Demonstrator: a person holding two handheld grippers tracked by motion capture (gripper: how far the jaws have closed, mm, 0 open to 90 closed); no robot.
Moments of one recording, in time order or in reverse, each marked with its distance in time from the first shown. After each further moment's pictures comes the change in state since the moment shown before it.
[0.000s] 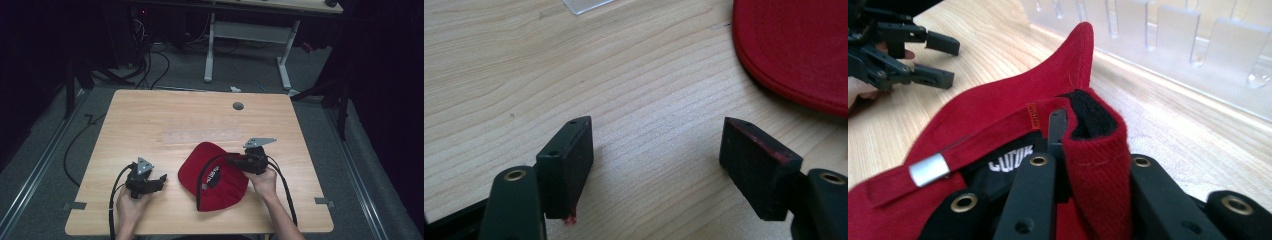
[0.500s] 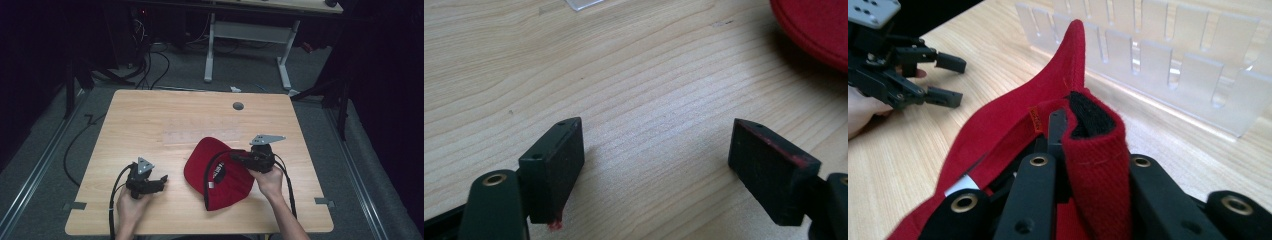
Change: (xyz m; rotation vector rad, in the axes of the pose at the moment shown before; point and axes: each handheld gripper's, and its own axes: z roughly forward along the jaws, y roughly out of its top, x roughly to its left) left arm -0.001 0.000 0.001 0.009 0.007 -0.010; right arm 0.008 0.013 -0.028 -0.041 -0.029 0.003
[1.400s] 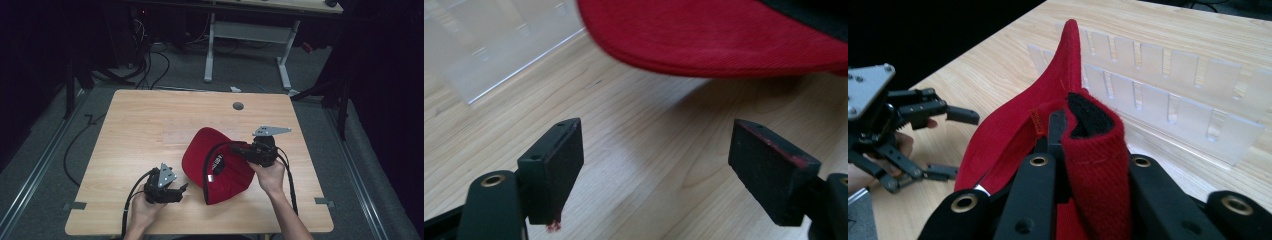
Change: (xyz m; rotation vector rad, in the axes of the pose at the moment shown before) left arm -0.072 -0.011 -0.017 -0.003 -0.225 0.167; right arm 0.013 0.031 -0.019 -0.054 0.001 0.038
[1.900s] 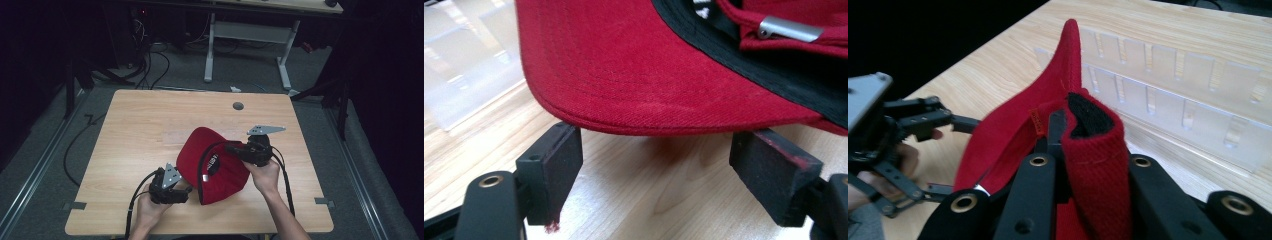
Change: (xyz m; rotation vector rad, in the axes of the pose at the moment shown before) left arm -0.014 0.006 -0.001 -0.033 -0.032 -0.006; right arm 0.010 0.006 0.009 0.012 0.002 0.018
